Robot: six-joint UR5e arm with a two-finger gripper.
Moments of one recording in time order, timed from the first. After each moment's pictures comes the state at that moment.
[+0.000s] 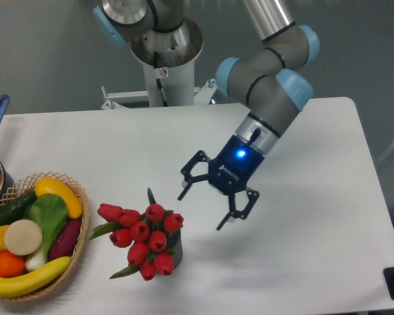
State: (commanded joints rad) arm 2.74 -1.90 -1.82 -0.64 0.50 1.06
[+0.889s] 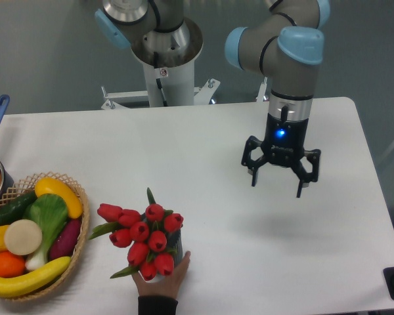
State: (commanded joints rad) arm 2.74 -1.82 -1.72 -0.82 1.31 1.11
